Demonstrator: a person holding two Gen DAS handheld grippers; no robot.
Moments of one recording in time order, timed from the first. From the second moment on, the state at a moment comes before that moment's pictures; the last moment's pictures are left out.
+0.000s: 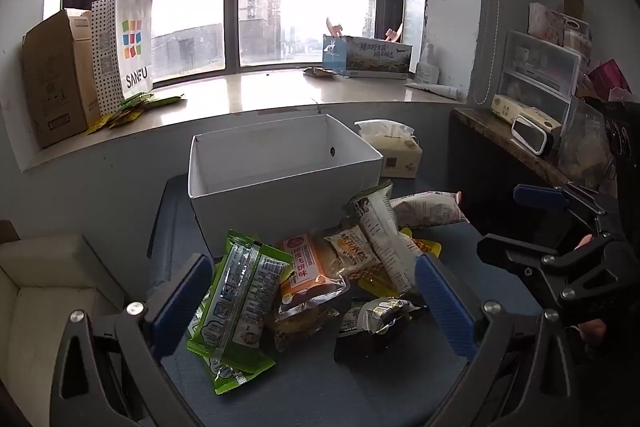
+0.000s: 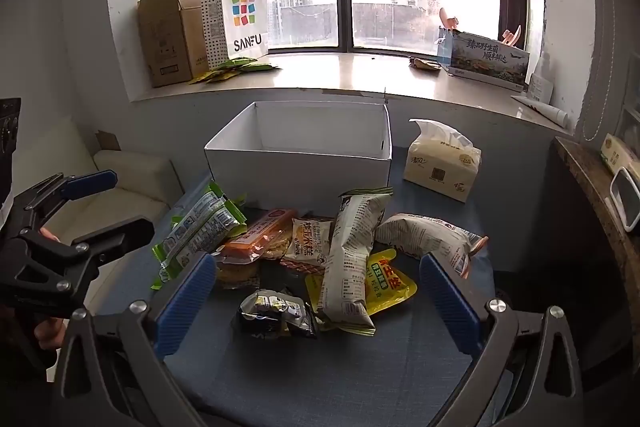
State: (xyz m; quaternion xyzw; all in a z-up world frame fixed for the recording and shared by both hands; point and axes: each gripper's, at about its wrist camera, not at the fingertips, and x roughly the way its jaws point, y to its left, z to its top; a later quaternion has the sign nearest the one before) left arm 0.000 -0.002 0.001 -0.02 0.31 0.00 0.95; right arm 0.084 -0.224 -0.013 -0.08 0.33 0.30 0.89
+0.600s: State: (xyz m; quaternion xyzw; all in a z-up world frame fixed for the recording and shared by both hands) left arm 0.000 -0.003 0.000 -0.02 0.31 0.00 0.95; right arm 0.082 -0.224 -0.012 -0.08 0.33 0.30 0.89
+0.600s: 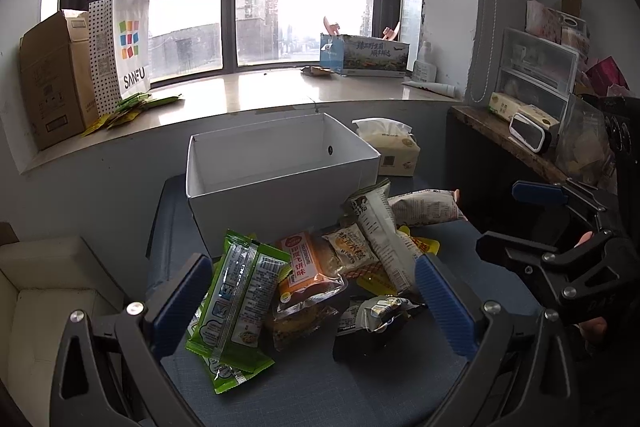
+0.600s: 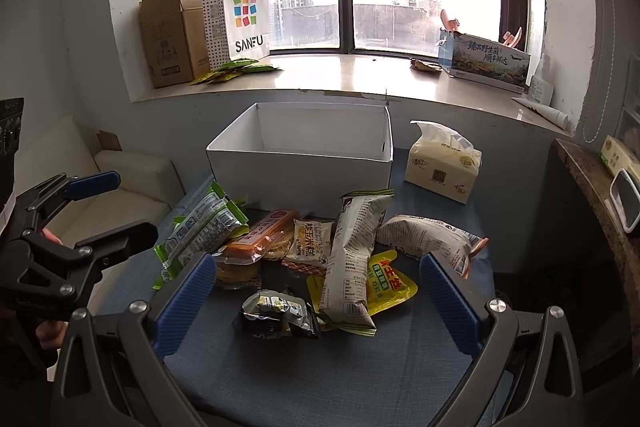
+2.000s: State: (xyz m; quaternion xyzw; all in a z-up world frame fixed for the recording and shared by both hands) left arm -0.003 -0.002 0.002 -0.02 0.31 0.00 0.95; right arm 0.079 -0.225 -0.008 -0.08 0.32 0.30 0.89
